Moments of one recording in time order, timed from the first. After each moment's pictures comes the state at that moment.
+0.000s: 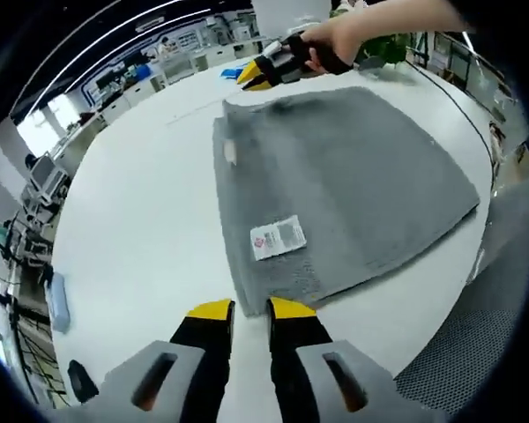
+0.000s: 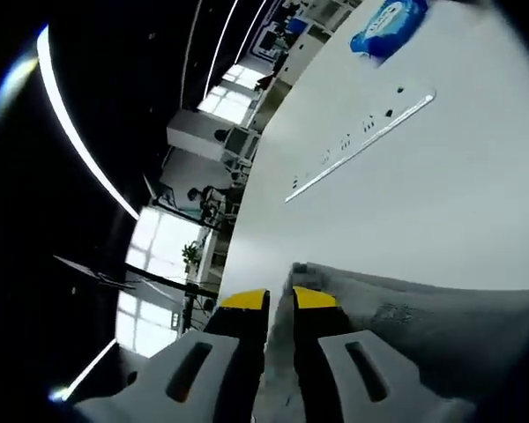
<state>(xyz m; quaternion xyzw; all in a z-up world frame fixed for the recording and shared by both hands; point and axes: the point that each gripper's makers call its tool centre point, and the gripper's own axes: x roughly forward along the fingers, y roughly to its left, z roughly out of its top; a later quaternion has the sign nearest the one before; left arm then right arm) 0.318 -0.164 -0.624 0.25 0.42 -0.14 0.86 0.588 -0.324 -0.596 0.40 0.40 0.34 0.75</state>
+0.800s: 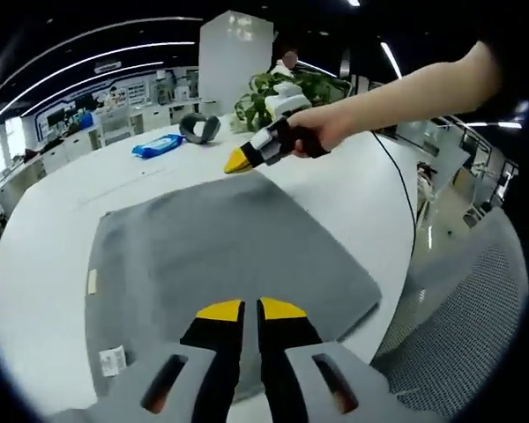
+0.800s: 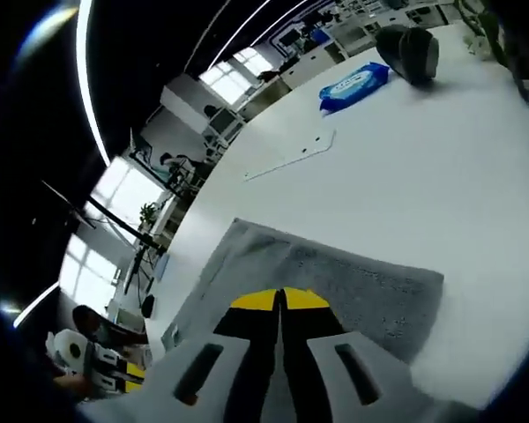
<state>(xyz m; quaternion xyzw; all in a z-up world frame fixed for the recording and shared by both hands) 0.301 -0.379 -0.591 0.11 0.32 -0.38 0.86 0.497 -0.498 -0.604 0.24 0.41 0.33 0.82</state>
